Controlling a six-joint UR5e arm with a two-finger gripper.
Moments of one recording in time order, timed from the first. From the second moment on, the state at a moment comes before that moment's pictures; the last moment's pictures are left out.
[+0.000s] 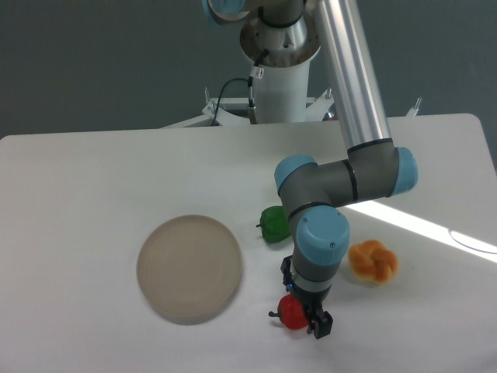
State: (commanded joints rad) arm 2.40 -2.32 -1.11 -1.16 1.47 1.45
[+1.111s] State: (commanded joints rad) arm 2.60 -2.40 -0.88 -1.24 1.55 1.83
